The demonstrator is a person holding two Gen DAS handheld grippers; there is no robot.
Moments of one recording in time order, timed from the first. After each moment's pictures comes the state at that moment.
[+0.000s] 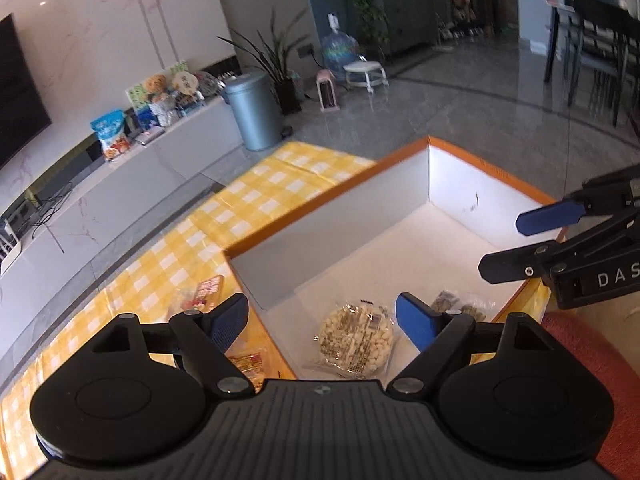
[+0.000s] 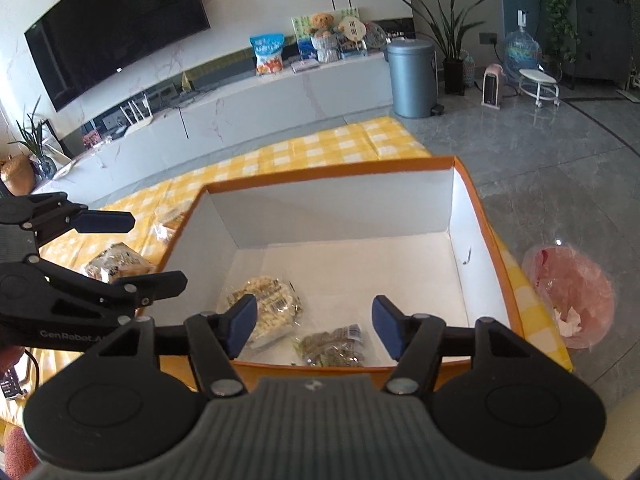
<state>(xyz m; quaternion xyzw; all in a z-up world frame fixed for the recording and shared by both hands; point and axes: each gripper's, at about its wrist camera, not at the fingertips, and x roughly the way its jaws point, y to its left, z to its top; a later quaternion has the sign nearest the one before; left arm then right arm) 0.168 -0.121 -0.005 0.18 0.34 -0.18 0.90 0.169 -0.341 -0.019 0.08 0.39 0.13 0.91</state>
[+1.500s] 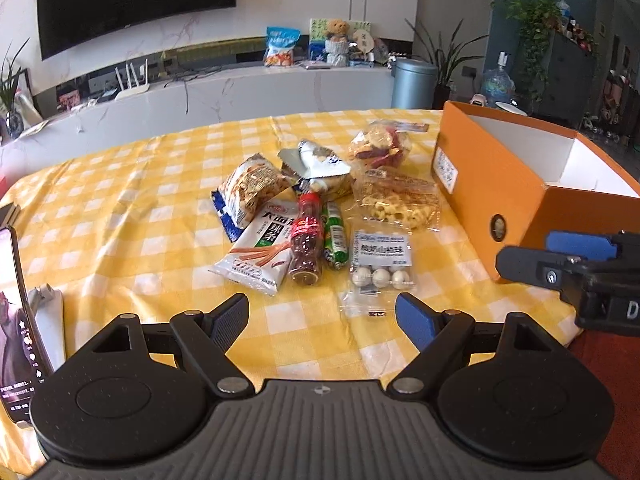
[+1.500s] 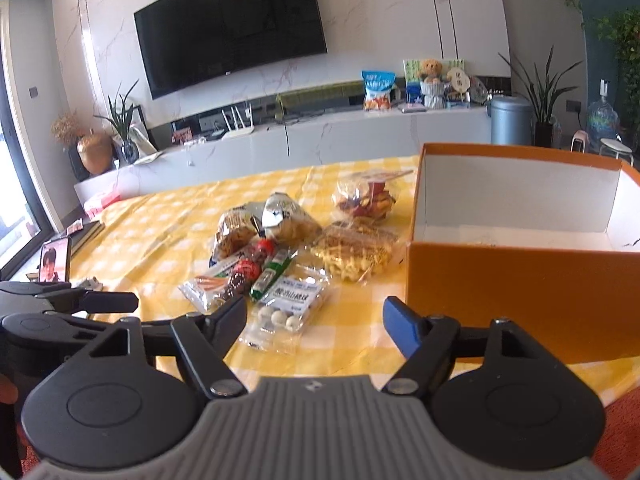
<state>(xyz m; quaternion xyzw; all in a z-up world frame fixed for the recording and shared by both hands) 0.035 0.061 -0.083 -0.01 0.36 0.01 0.93 0.064 -0.158 -0.084 0.04 0.30 0.24 0.92</state>
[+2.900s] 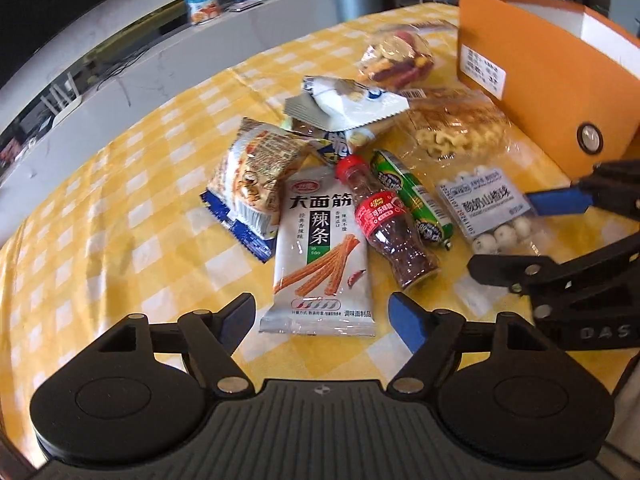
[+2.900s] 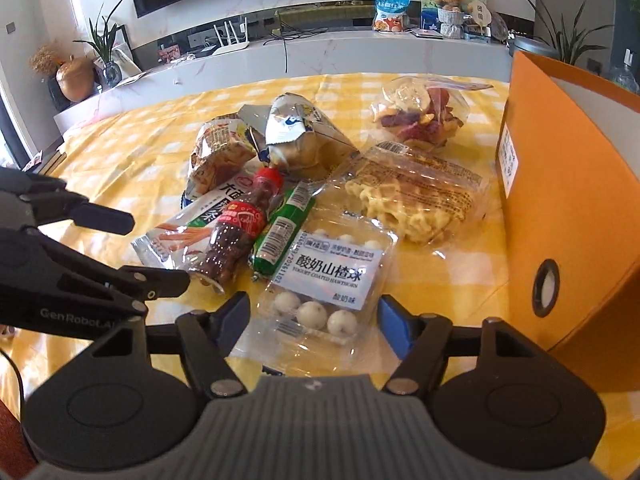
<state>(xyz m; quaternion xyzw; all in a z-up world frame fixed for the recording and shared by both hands) 0.129 0.102 -0.120 0.15 0.46 -0.07 0.87 0.143 -0.067 -0.151 -0.02 0.41 0.23 0.88</state>
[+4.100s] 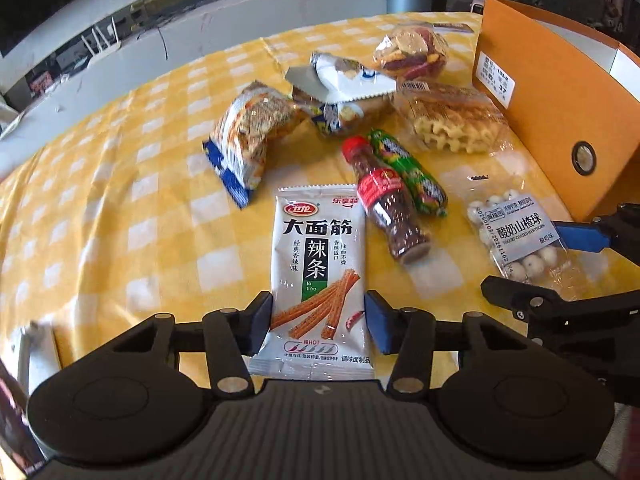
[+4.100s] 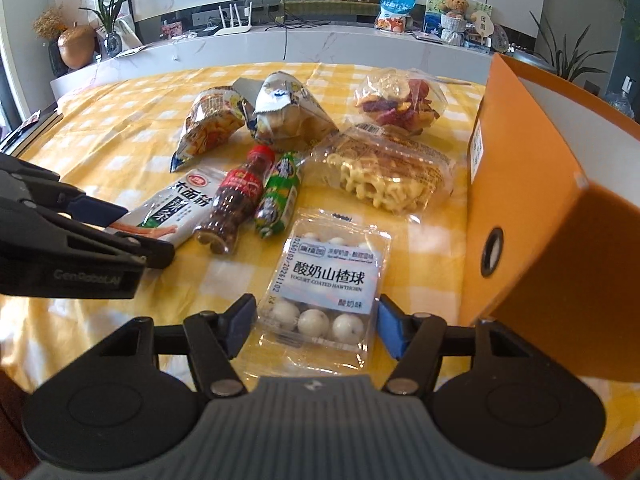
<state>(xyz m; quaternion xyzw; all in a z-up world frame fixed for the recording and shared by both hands) 0.095 0.083 -0.116 0.06 0.49 0.00 0.87 0.117 -0.085 -0.152 -0.07 0.41 0.22 0.88</state>
